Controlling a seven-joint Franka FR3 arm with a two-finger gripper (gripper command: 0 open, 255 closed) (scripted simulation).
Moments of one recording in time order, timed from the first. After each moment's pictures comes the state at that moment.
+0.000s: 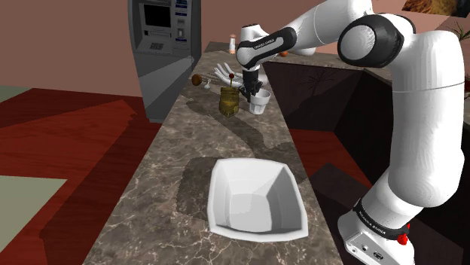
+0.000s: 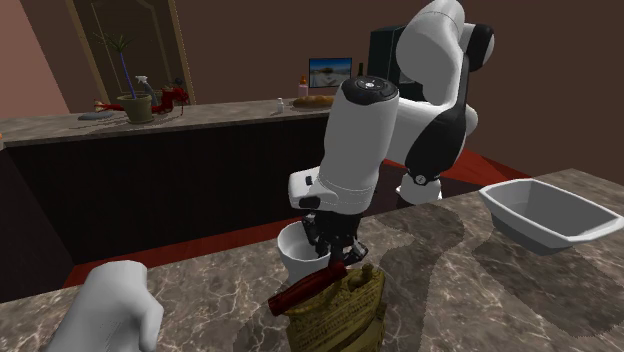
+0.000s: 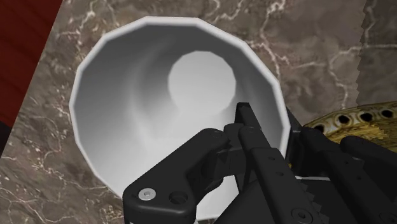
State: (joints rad) arm 0.00 0.52 -0.07 -1.53 -0.15 2.01 0.13
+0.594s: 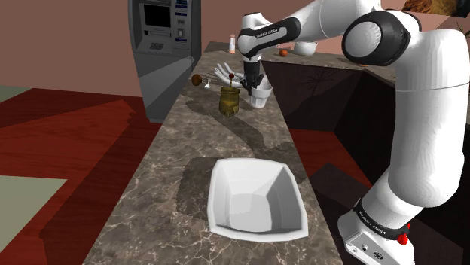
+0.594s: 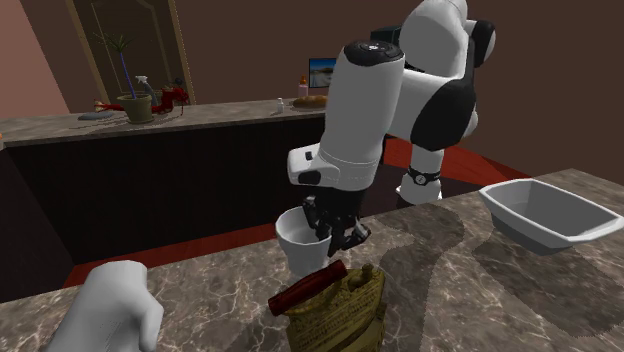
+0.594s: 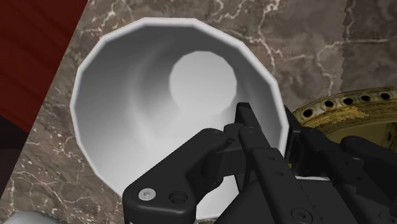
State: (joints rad) arm 0.00 0.49 -0.07 -1.47 -0.14 1.92 0.11
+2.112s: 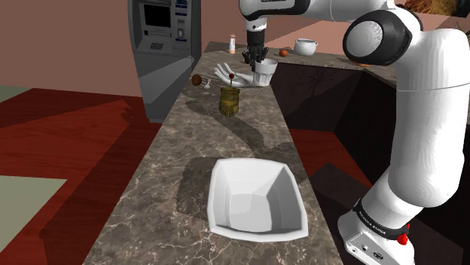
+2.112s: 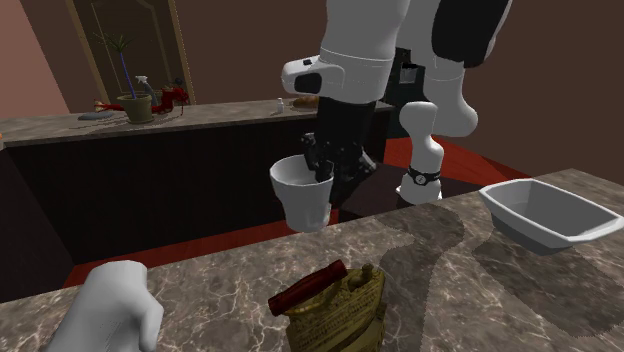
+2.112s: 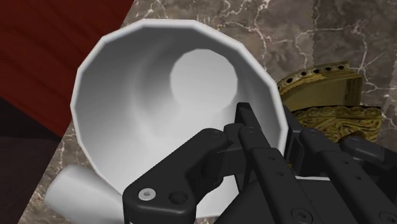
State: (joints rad) arm 0.00 0.48 -0.07 -1.17 -0.13 1.62 0.07
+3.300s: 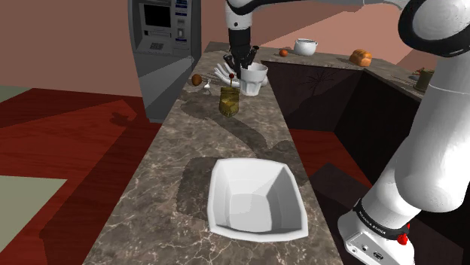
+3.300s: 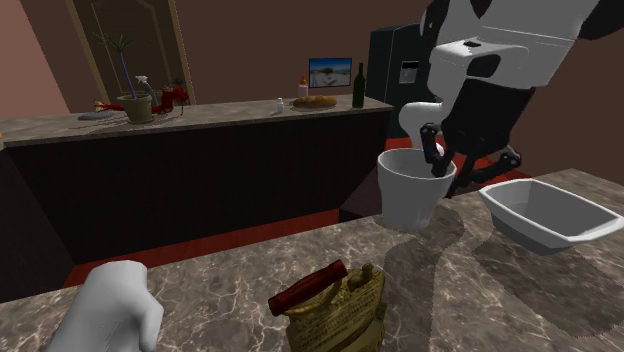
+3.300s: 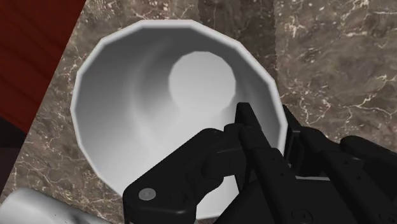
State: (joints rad) arm 0.19 0.21 0.02 -1.52 -0.16 1.64 0.35
